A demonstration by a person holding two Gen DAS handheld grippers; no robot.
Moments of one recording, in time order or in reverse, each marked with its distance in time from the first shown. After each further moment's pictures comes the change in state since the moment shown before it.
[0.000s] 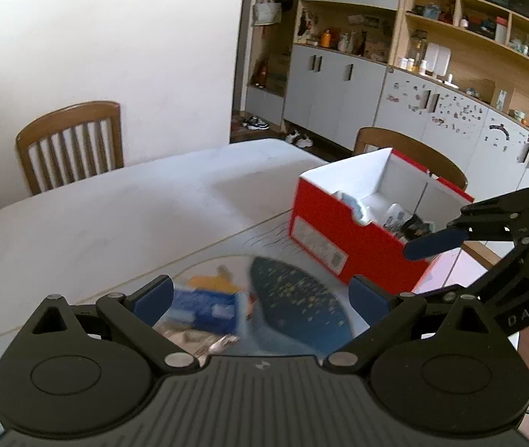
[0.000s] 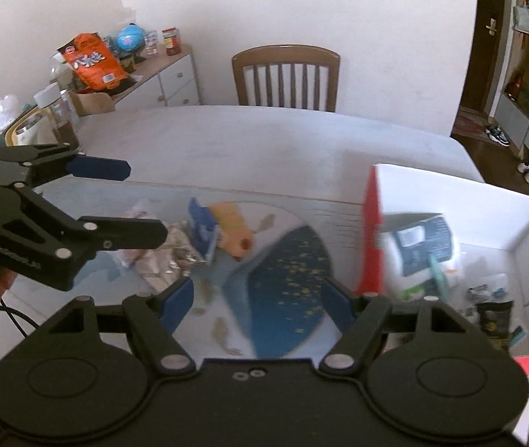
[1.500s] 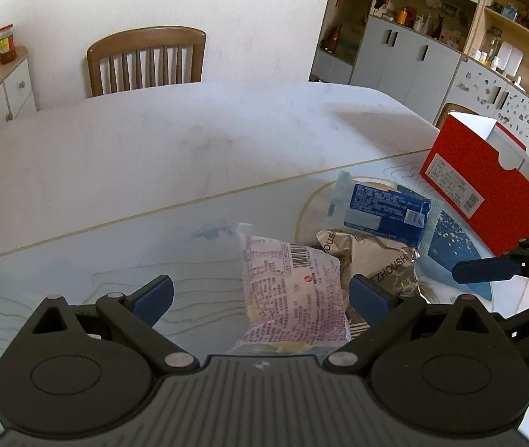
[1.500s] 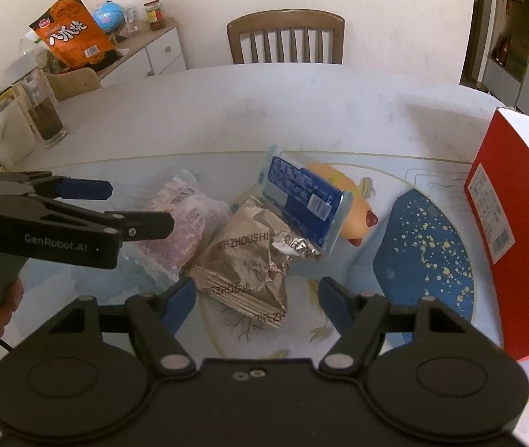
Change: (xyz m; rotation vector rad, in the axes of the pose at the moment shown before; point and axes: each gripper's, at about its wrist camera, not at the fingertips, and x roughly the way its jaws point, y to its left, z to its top) left arm 0.038 0.139 -0.077 -0.163 0.124 0.111; right arm 0.116 0.098 -0.008 0.116 0.057 -0.067
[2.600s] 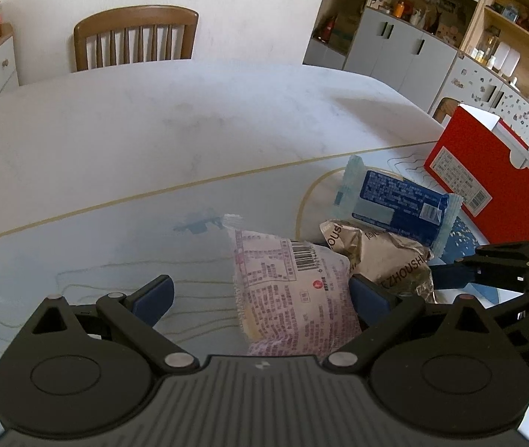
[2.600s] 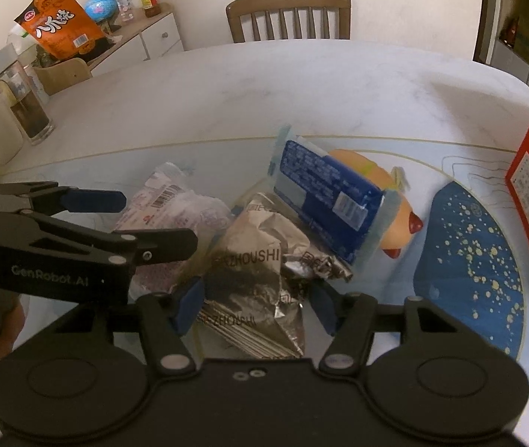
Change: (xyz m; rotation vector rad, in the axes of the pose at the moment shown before) left arm 0.037 0.010 0.001 -0.034 0.046 -0.059; right arm 0.052 -0.004 0.012 0.022 0.040 0.036
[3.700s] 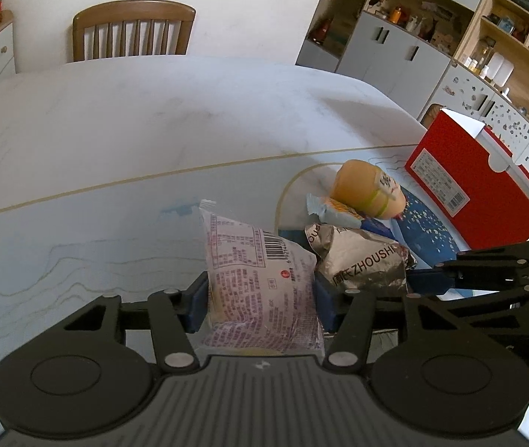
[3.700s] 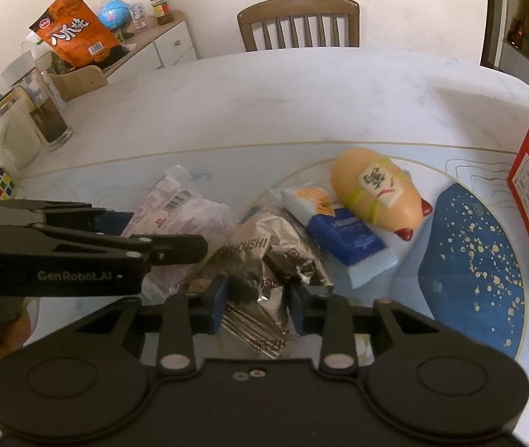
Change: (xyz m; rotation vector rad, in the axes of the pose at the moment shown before) left arm -0.018 -0.004 -0.008 -0.037 0.002 -0.043; right arm -0.019 0.003 -0.004 -0.005 -0.017 0.051
